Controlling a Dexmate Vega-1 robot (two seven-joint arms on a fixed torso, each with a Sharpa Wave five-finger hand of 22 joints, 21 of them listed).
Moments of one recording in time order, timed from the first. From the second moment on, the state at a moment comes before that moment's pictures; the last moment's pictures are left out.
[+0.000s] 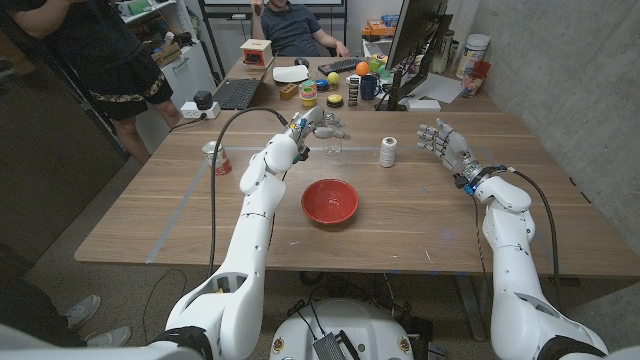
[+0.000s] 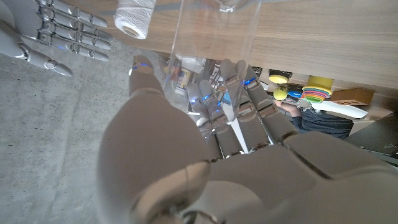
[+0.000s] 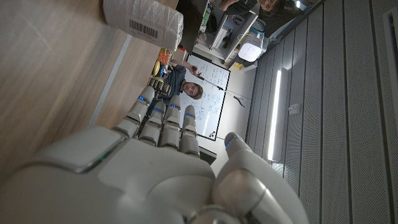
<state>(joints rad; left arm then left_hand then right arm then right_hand) 0.74 -0.17 -0.02 -1.44 1.01 -0.18 -0.35 1.09 -0.08 -0.02 -0.11 0.33 0.81 -0.08 0.30 0.18 0.86 -0.13 0.22 0.20 0.93 -0.04 0.24 0.20 0.55 -0.05 0.67 0.18 -0.80 0.00 0.43 -1.27 -0.04 0.18 0.75 0.09 0.07 0.38 0.10 0.19 0.33 0.06 0.19 0.18 0.38 0.11 0.21 0.18 0.21 0.07 0.18 0.18 0.08 0.03 0.65 0.18</state>
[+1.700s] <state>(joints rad) 0.80 -0.15 -0.04 -1.56 0.90 -0.34 -0.60 1.09 -0.08 -0.02 -0.12 0.32 0.82 -0.08 0.28 0.18 0.87 -0.13 0.21 0.20 0.94 -0.05 0.22 0.21 0.54 -0.05 0.67 0.18 -0.92 0.04 0.41 -1.43 -0.04 0.15 0.69 0.08 0.07 0.37 0.10 0.19 0.33 0.06 0.19 0.18 0.38 0.11 0.21 0.18 0.21 0.07 0.18 0.18 0.09 0.04 0.63 0.18</state>
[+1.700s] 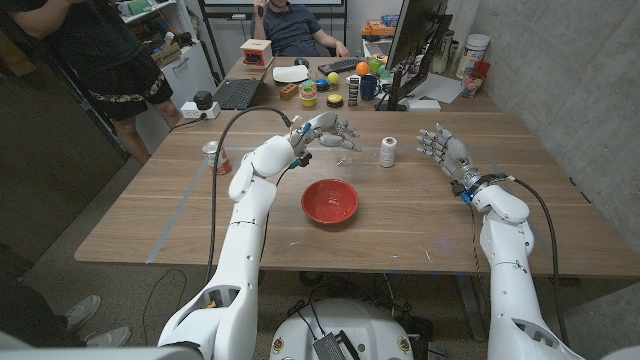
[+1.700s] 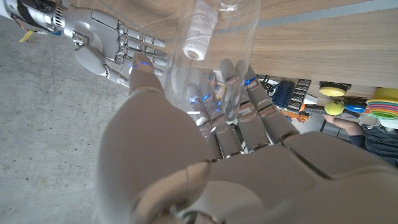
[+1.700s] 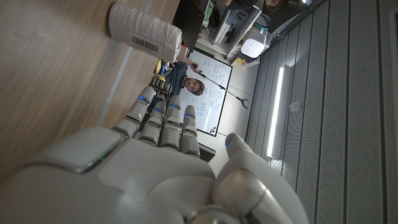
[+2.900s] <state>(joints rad) 0.90 -0.12 -0.06 -1.72 0.82 -0.42 -0.81 1.11 -0.09 -0.02 -0.12 0.31 0.82 -0.08 0.27 0.19 0.87 -0.14 0.20 0.20 0.94 -0.05 0.22 0.21 0.54 -0.05 0.67 0.18 -0.99 0.06 0.39 -1.52 -0.03 0.14 0.66 0.08 0.07 0.37 0.10 0.19 0.32 0.07 0.19 0.18 0.38 0.11 0.21 0.18 0.21 0.07 0.18 0.18 0.09 0.03 0.63 0.18</state>
